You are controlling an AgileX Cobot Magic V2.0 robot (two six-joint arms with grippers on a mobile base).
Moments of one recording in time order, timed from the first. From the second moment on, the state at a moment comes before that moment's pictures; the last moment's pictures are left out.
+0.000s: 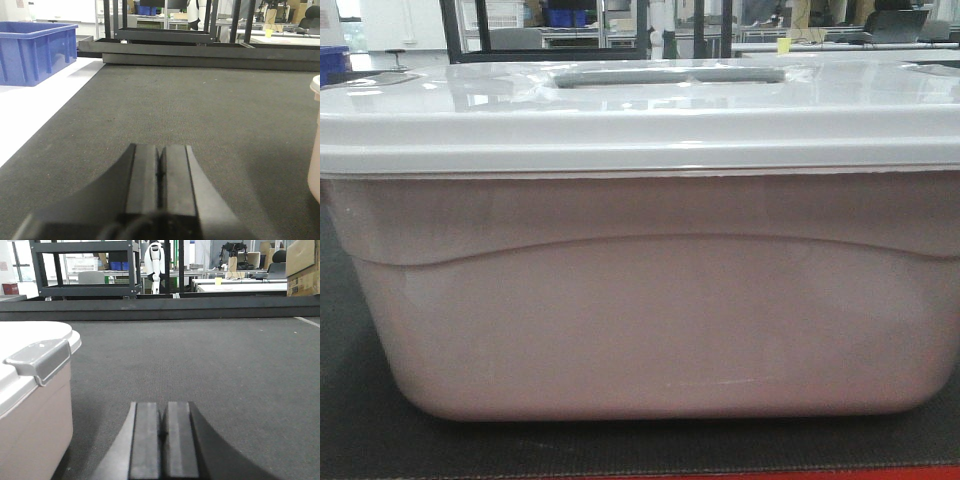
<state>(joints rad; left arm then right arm) -0.04 -0.01 0.03 -0.14 0.02 0.12 0.01 -0.02 0.03 0.03 0.00 0.05</state>
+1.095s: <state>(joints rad) -0.04 -0.01 0.03 -0.14 -0.03 0.12 0.01 -0.02 0.03 0.03 0.00 0.05</state>
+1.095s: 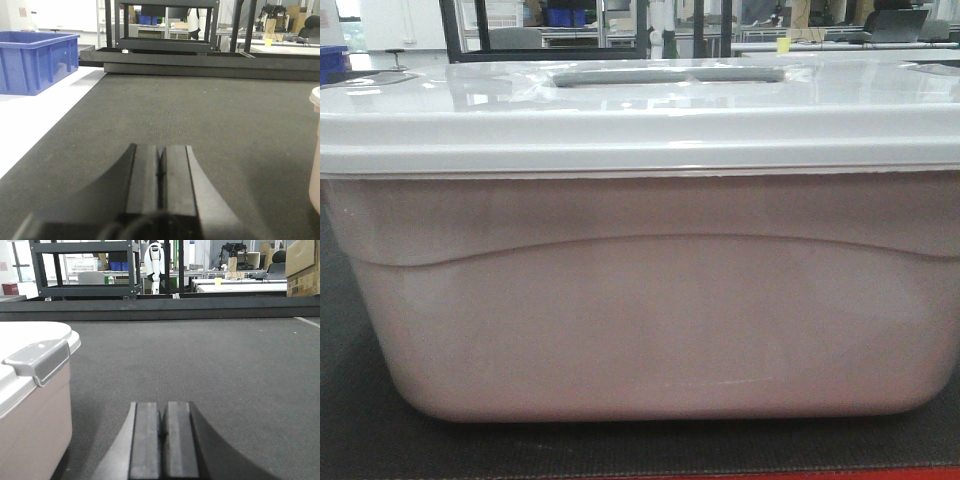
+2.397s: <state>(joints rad) -0.04 0.69 -0.91 -0.51 0.72 0.12 0.01 0.67 -0.86 0.18 0.49 0.05</state>
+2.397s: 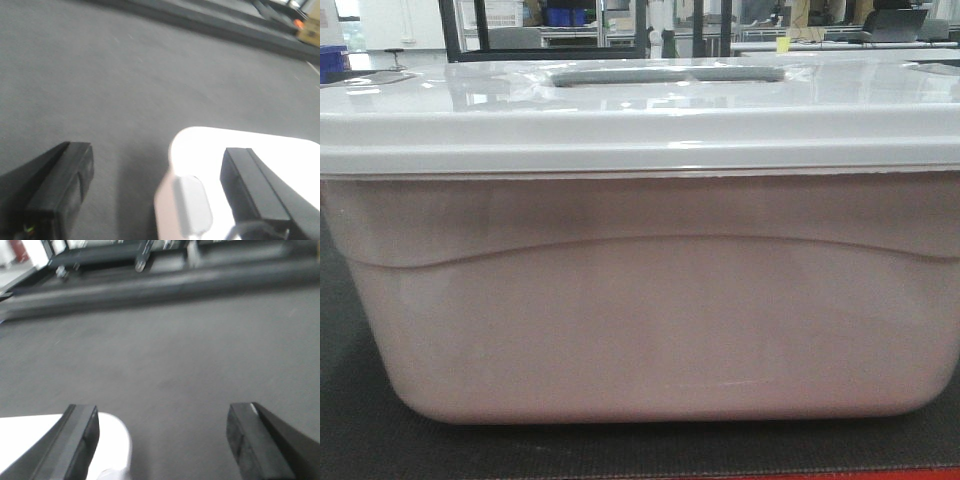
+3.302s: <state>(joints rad) 0.20 1.24 -0.97 -1.25 1.21 0.76 -0.31 1.17 -1.12 0.87 1.20 -0.42</state>
